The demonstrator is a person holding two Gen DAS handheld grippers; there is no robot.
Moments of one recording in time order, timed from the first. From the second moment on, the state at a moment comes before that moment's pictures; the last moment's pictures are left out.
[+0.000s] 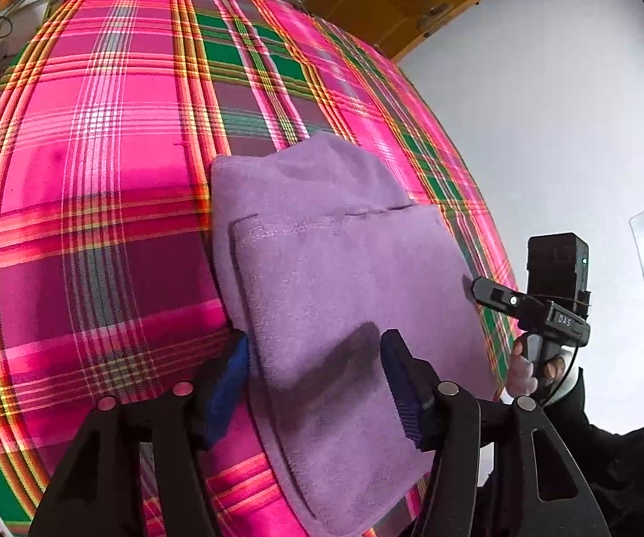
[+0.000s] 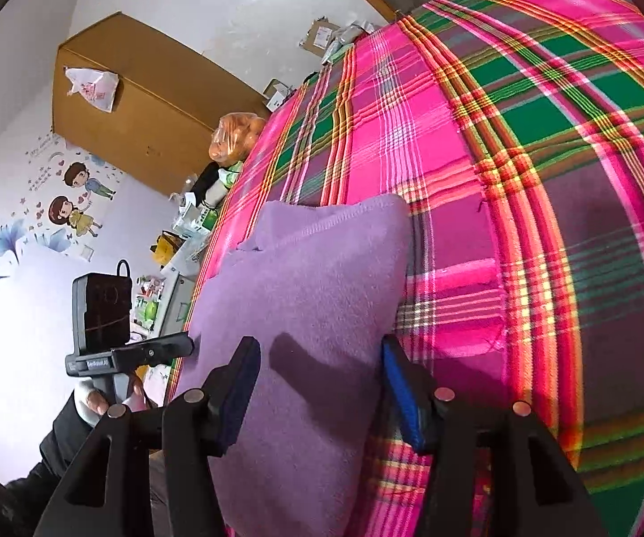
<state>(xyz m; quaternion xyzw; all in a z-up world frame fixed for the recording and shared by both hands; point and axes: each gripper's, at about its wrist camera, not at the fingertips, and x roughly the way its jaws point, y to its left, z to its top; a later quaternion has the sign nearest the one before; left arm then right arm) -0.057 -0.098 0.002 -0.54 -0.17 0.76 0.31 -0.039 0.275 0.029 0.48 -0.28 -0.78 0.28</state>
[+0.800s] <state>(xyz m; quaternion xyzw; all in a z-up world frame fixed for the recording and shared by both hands) -0.041 -0.100 0.019 -0.52 -0.15 0.78 0.31 -0.029 0.270 0.055 0.47 -0.26 -0.78 0.33</state>
